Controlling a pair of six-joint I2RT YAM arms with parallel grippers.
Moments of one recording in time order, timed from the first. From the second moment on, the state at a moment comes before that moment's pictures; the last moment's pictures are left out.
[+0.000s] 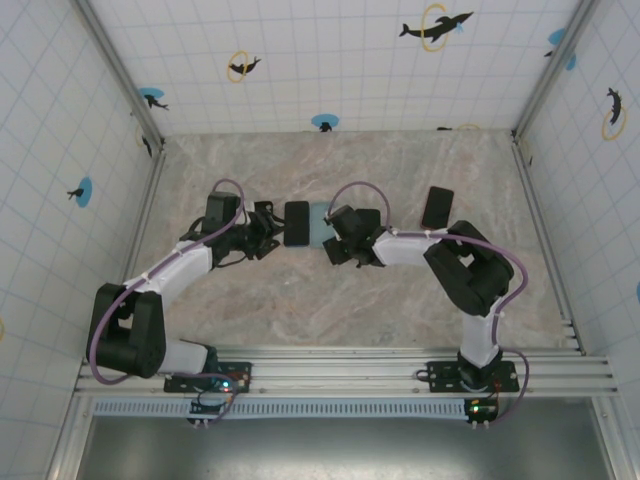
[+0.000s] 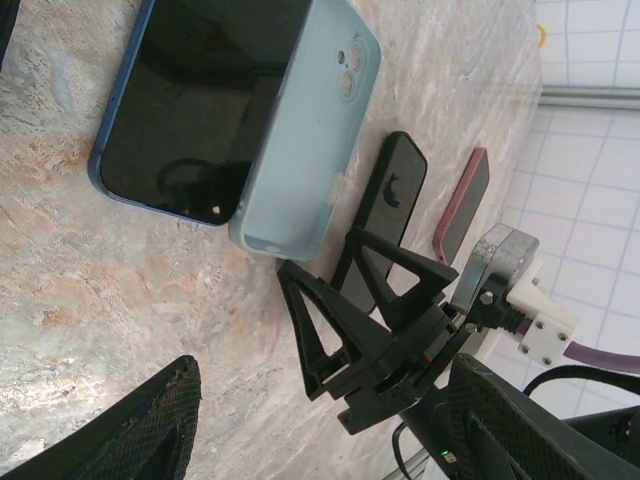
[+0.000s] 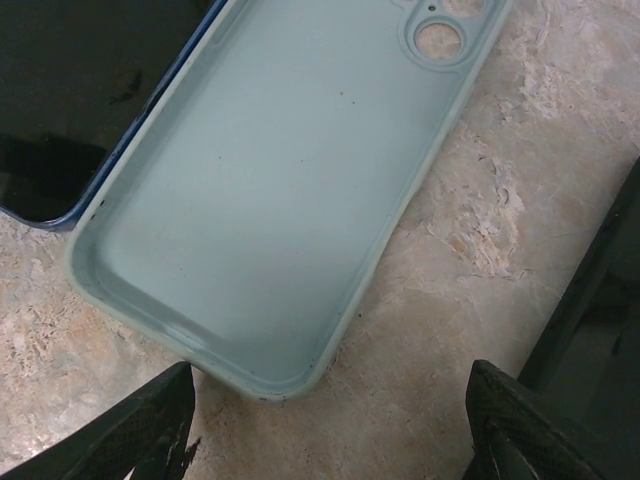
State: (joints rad) left arm -0.26 1.38 0.75 -0.18 0.62 -1.00; right arm 0.80 1.91 1.06 -0.08 0.14 0.17
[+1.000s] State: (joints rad) left arm -0.26 1.37 0.75 -0.18 0.64 -0.97; right arm 0.68 1.89 1.22 -0.40 0.31 0.51
